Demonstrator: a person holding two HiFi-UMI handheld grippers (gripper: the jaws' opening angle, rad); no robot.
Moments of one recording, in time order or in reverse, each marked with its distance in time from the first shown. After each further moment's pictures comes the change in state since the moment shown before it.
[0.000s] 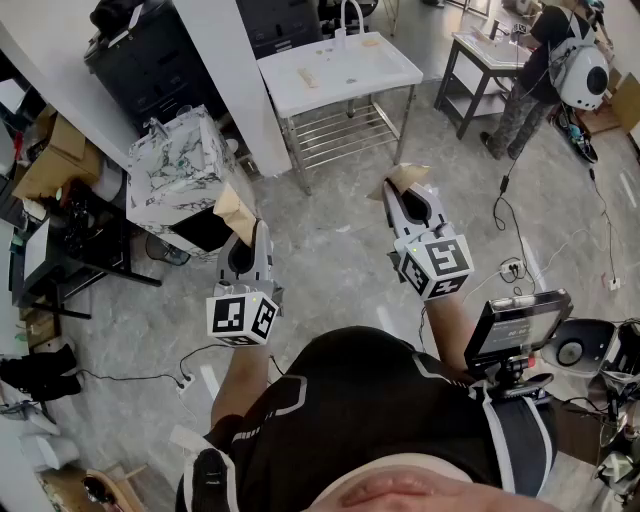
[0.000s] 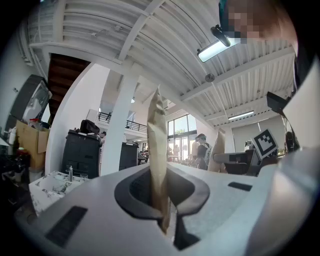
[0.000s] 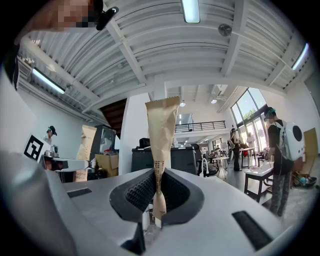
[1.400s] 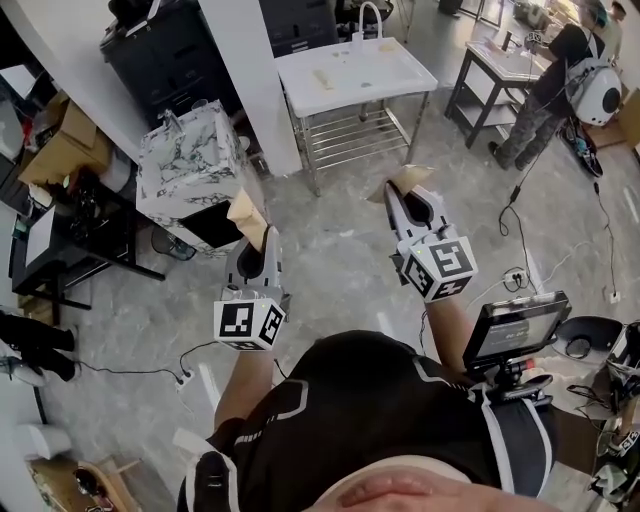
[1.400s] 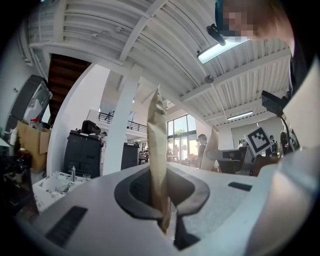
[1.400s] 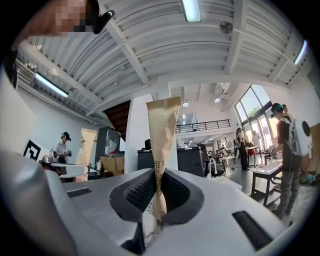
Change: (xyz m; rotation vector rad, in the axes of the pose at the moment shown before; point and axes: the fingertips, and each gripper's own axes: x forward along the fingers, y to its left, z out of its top) left arm -0.028 0.014 0.004 0.010 0.001 -0.008; right arm 0.015 0.038 0.010 0.020 -0.014 0.054
